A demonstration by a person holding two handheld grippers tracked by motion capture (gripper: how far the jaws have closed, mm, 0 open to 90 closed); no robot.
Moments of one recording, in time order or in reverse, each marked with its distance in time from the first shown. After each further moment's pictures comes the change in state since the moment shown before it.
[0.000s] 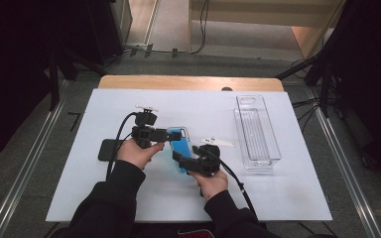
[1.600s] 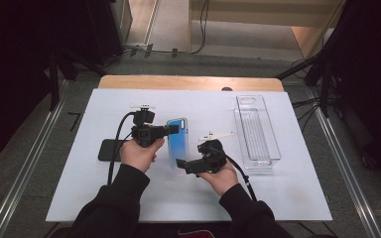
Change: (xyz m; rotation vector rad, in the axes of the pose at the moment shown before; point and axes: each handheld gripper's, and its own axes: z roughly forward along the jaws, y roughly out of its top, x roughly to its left) left arm -0.011 -0.001 -0.010 -0.159 -0.045 0.000; right arm -0.010 0.023 -0.015 0.229 0.073 -0.236
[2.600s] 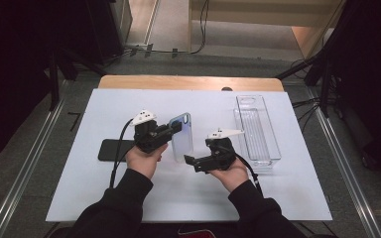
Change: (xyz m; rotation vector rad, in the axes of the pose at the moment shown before) left arm -0.011 -0.024 0.003 -0.258 -0.023 0.183; right arm -0.009 0.003 -0.022 -0.080 -0.060 -0.069
